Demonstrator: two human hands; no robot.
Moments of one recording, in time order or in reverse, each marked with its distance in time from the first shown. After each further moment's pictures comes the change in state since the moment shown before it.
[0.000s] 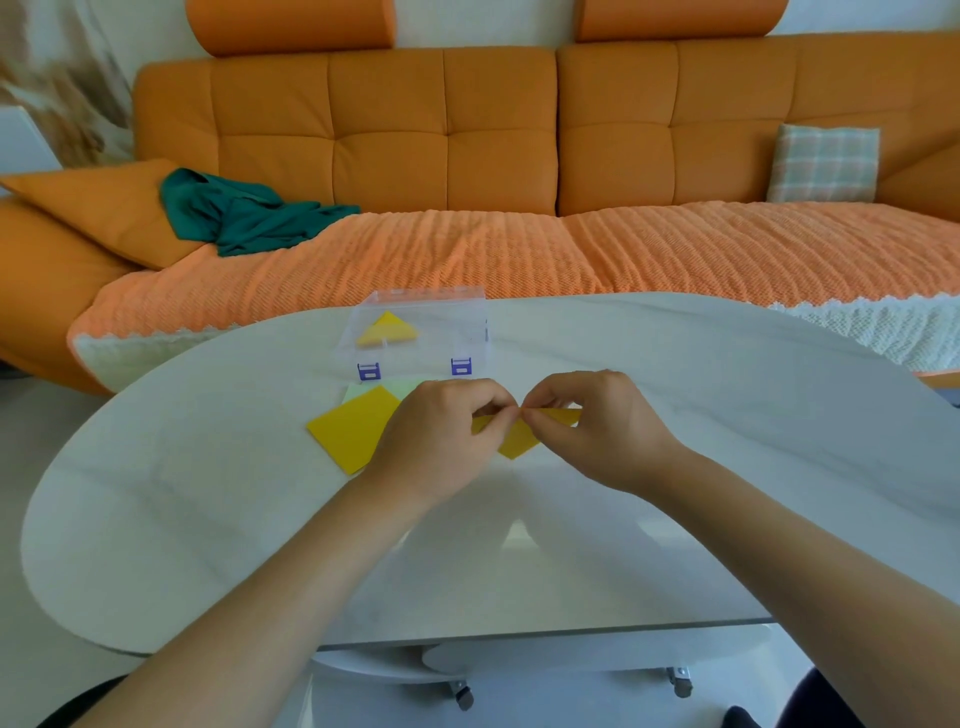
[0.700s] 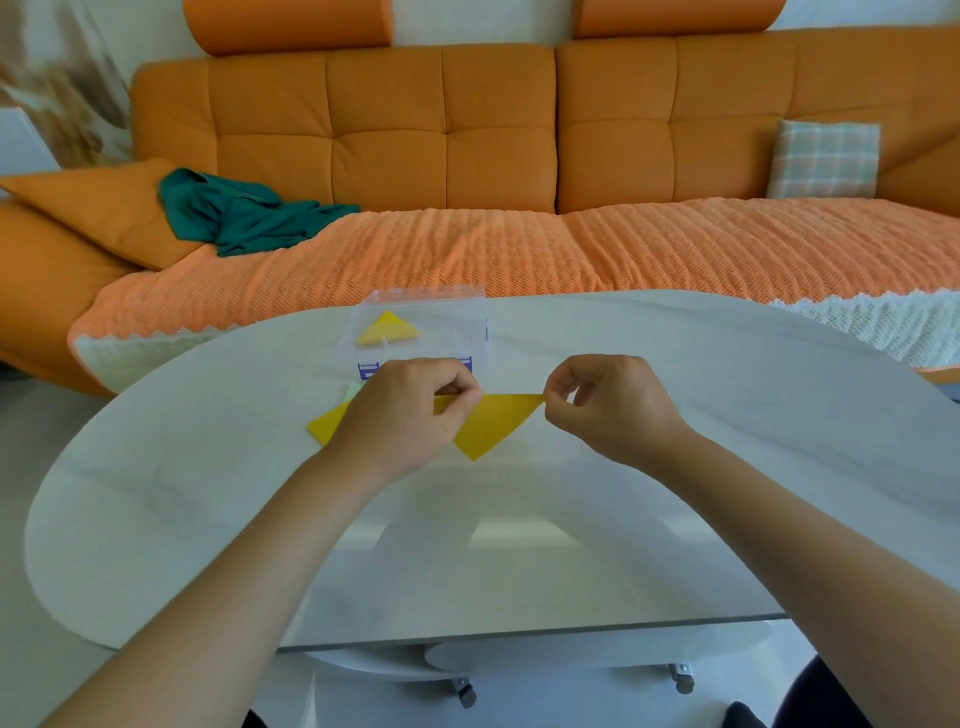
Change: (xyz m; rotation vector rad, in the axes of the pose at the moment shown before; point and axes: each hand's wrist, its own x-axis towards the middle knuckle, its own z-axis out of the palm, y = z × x) left_hand 0.008 -0.015 -0.030 0.034 -0.042 -0.058; right_hand 0.008 0.006 -0.009 -0.027 0.074 0.132
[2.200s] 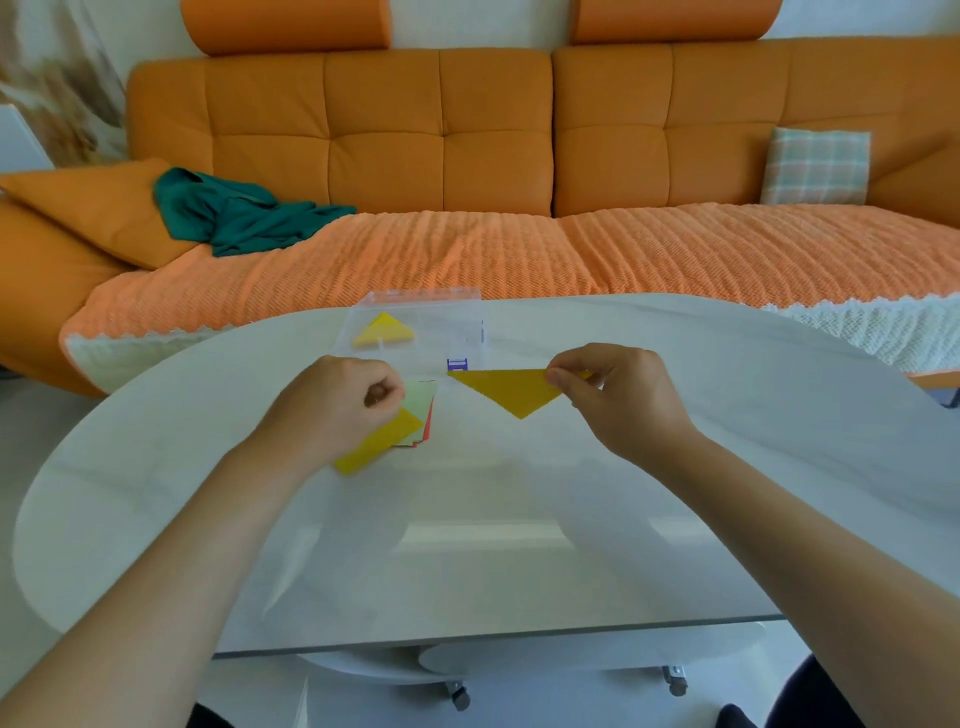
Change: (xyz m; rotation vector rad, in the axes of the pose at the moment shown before) left_hand 0.000 -0.048 -0.034 0.209 -0.060 -0.121; right_hand 0.003 0.005 -0.003 0.066 0.129 -0.008
